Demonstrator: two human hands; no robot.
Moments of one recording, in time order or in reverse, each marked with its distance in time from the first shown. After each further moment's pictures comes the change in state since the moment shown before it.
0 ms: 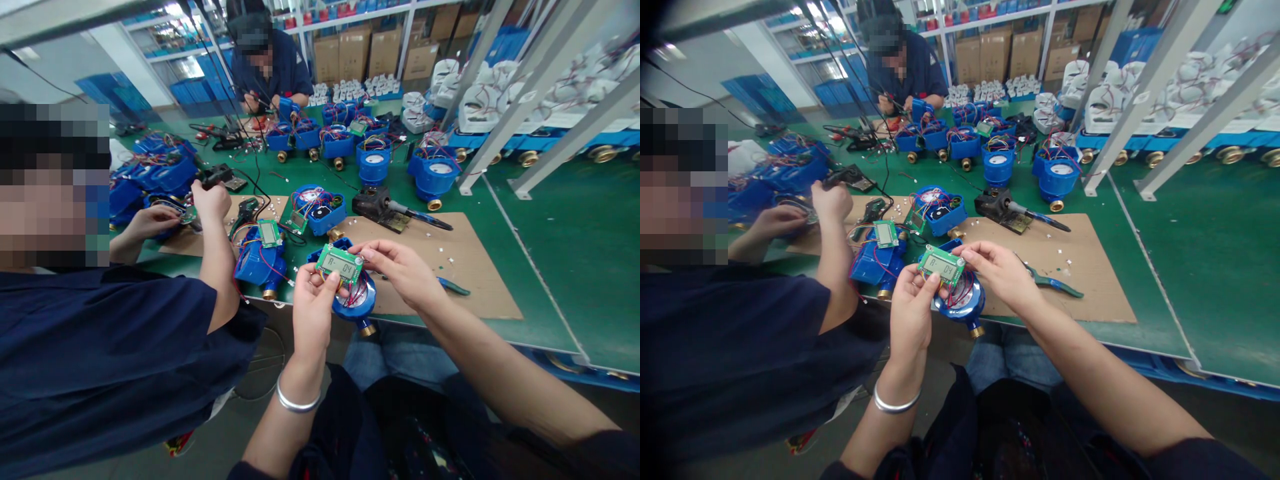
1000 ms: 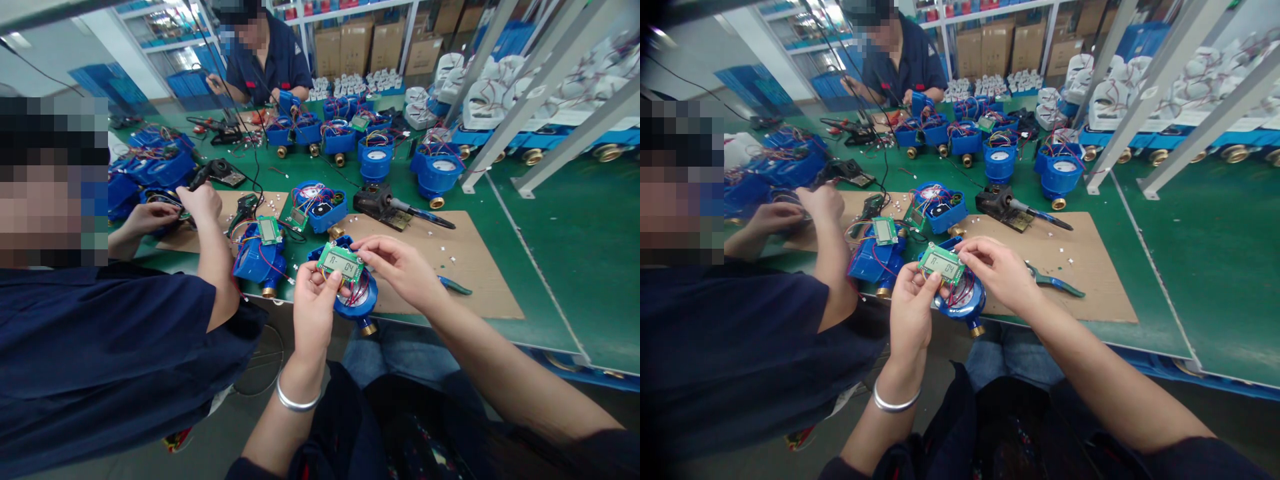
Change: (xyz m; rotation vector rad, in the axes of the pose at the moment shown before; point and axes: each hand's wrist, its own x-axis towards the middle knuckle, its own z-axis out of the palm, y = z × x) left_hand 0.001 -0.002 -0.002 -0.001 -0.017 0.013; right_hand 0.002 -0.006 0.000 -0.318 0.033 -0.231
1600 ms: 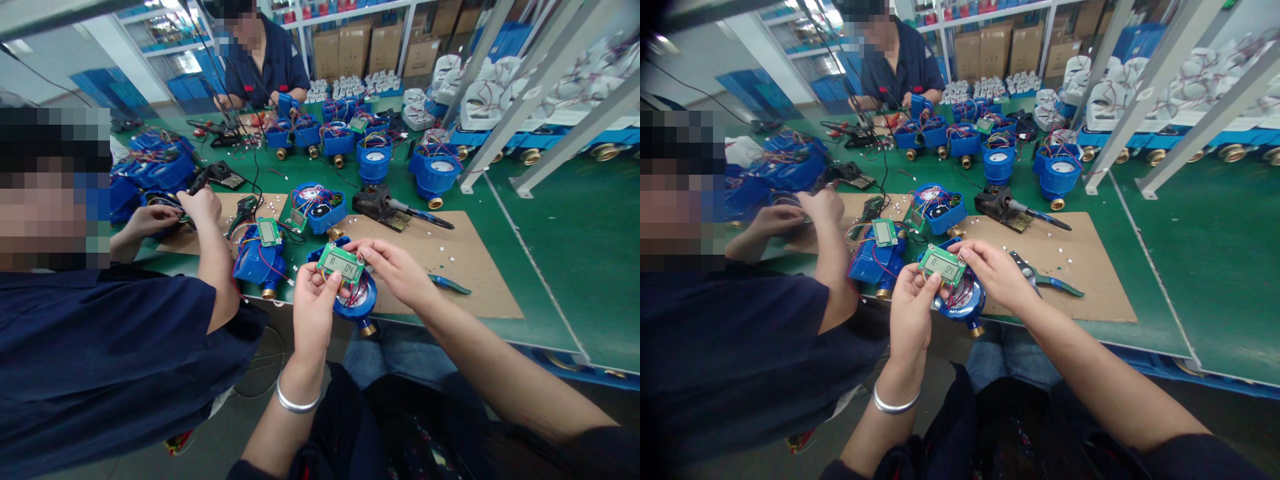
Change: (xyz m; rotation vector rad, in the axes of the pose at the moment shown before) left_hand 0.000 0.001 0.002 -0.006 0.000 -0.019; right_hand 0.002 0.003 0.006 0.089 -0.043 0.058
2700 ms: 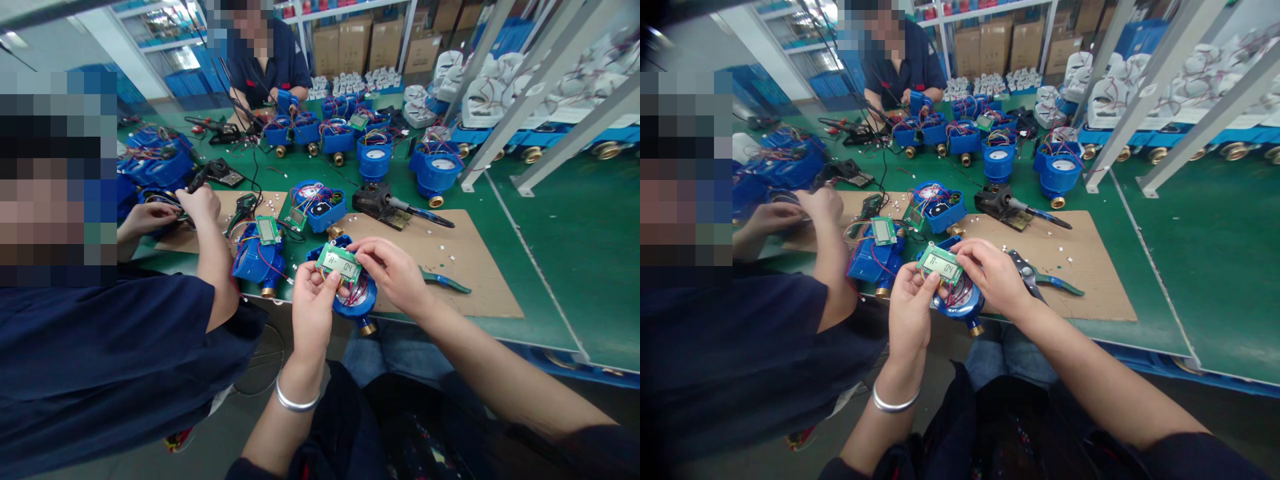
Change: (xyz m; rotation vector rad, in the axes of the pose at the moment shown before) left_hand 0.000 -0.001 -0.002 0.026 0.003 -0.003; right_hand -0.005 0.006 0.006 -0.261 0.108 -0.255
